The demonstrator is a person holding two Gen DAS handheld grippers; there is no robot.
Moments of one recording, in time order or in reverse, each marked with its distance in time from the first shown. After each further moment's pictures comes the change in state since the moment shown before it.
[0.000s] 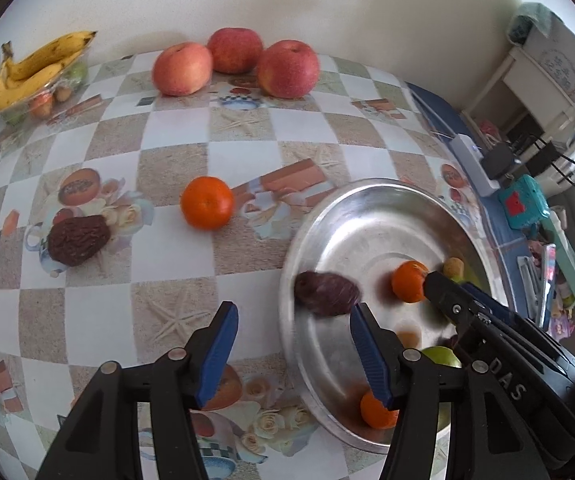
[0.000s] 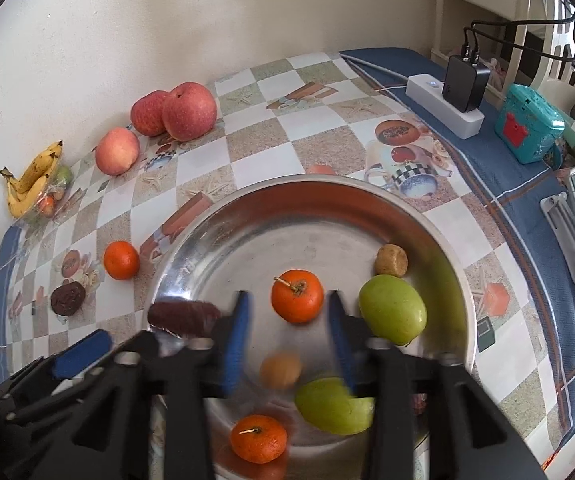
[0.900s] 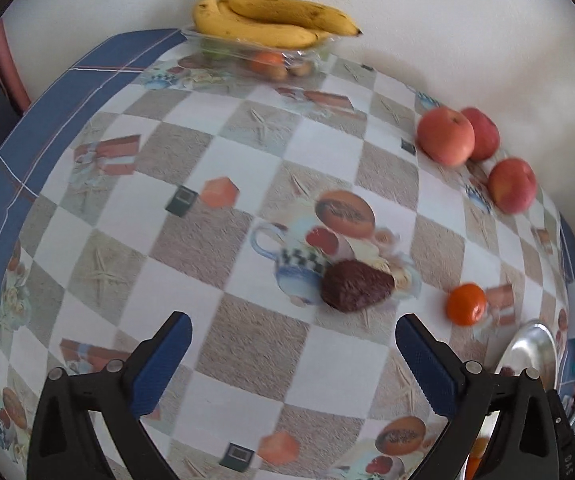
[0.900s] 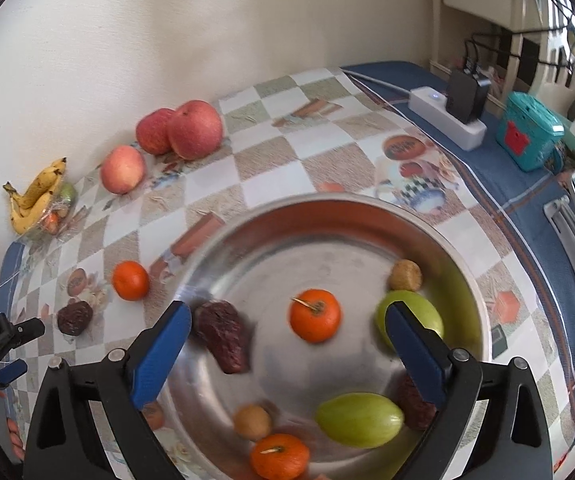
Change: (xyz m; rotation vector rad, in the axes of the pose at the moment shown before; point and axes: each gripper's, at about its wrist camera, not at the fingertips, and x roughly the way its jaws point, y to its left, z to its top) left arm -0.041 0.174 0.016 -0.444 -0.062 0.271; right arm -0.002 0.015 0.004 0.017 -0.066 0.027
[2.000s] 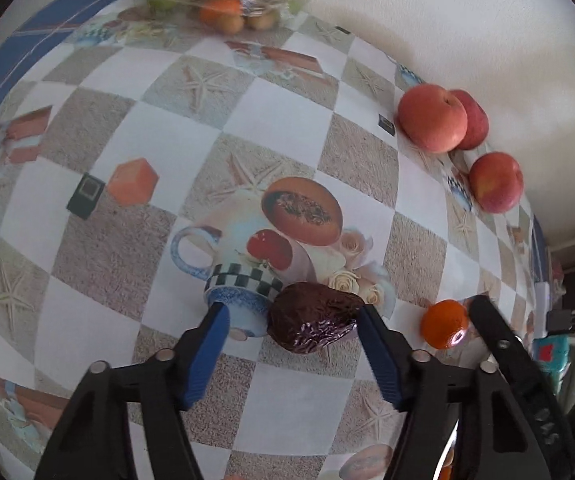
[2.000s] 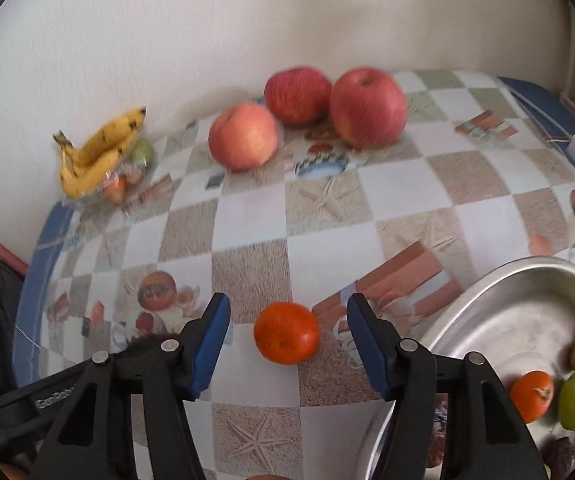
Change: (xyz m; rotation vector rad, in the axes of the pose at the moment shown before) left arm 0.057 -0.015 0.019 -0.008 0.137 -0.194; right arm 0.075 0.134 0.020 -0.181 0.093 0.200
